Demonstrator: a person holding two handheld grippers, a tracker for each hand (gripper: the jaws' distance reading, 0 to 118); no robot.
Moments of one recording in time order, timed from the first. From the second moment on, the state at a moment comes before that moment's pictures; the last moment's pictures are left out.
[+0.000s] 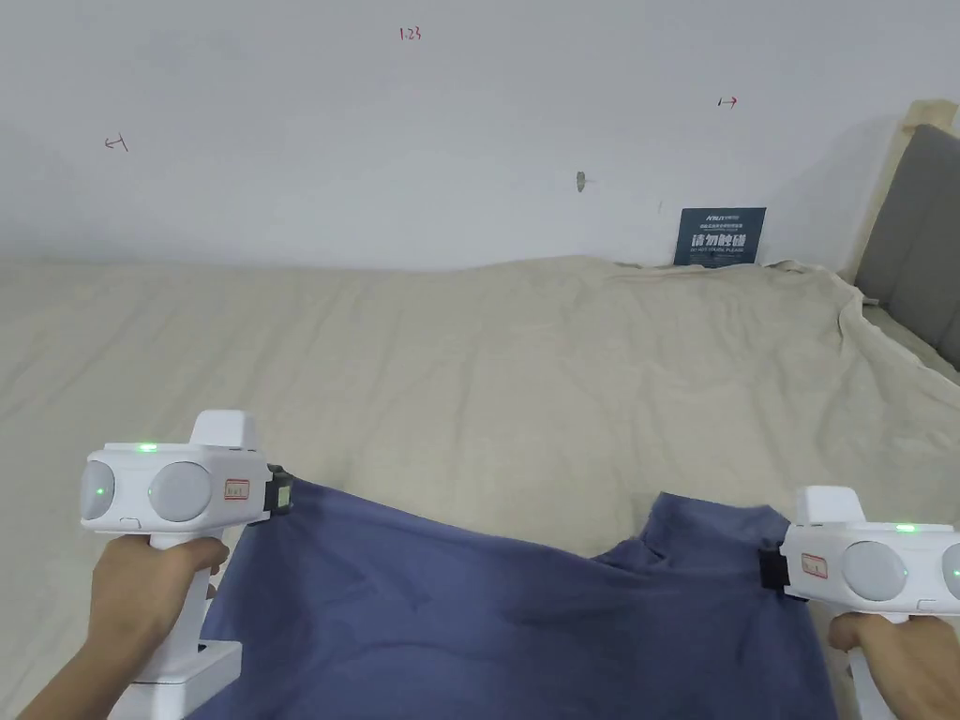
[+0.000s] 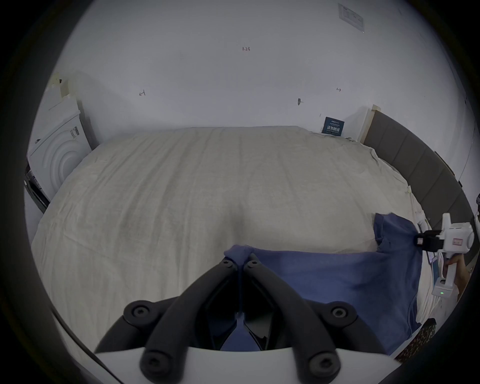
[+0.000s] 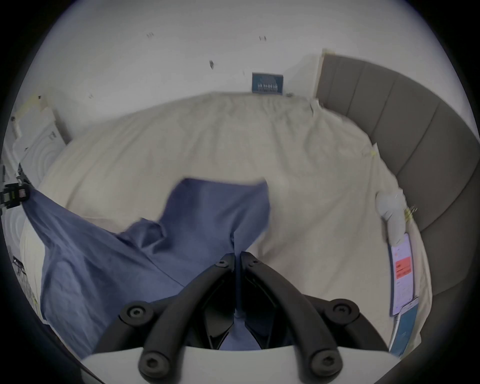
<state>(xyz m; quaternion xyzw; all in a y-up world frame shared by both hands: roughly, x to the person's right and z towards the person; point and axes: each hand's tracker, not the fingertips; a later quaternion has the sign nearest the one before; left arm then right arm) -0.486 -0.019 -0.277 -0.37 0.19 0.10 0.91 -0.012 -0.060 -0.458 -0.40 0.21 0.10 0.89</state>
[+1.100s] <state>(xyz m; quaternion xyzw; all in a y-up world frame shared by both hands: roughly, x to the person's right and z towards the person) -0.535 0.285 -0.237 -0.13 0.30 0.01 0.95 -0.043 0.283 -0.457 -0.01 0.28 0.02 0.96</state>
